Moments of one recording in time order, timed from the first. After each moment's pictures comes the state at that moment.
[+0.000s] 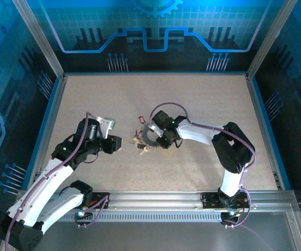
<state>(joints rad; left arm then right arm) -0.39 0.80 0.77 -0.74 0.21 -0.27 0.74 1.80 1.16 -0.64 0.05 -0.06</state>
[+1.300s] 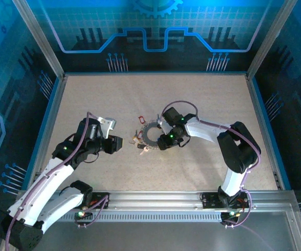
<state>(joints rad) -0.39 0.82 0.77 -0.74 0.24 -0.27 0.63 1.77 1.10 -0.63 -0.31 0.18</state>
